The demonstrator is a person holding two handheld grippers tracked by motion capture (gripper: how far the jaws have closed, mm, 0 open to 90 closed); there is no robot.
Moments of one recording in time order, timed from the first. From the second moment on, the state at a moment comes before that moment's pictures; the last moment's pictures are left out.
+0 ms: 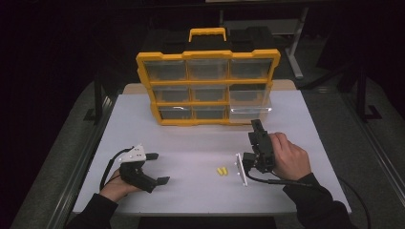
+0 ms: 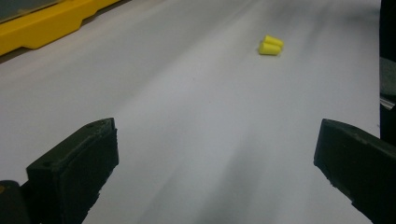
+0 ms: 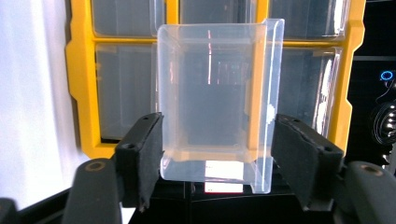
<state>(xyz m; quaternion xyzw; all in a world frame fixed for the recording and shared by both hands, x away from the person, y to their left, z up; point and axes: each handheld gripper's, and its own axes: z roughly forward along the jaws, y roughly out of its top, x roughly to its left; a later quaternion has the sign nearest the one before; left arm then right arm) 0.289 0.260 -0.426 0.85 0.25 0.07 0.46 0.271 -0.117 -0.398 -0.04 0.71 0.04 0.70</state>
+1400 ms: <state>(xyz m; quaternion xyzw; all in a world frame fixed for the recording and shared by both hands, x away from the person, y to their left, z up) 0.289 0.263 -0.424 0.84 0.25 0.09 0.47 0.259 -0.121 -0.447 -0.03 0.76 0.05 0.65</state>
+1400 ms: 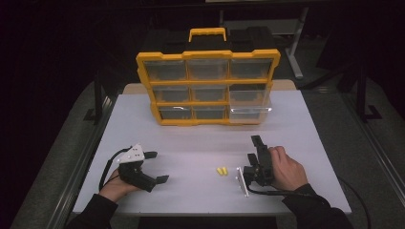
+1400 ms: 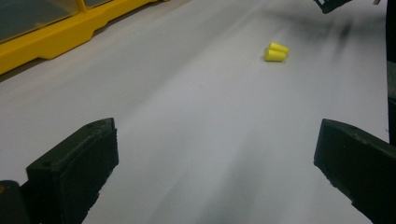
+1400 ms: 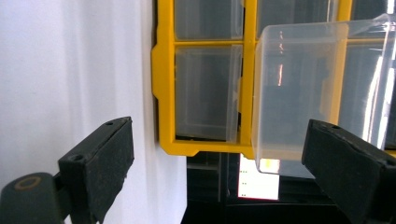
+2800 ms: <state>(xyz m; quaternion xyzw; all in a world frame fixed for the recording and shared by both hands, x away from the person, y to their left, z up) 0.289 0.259 -0.424 0.84 0.25 0.08 0.47 0.268 -0.126 -0.436 0.11 0.80 0.14 0.57</state>
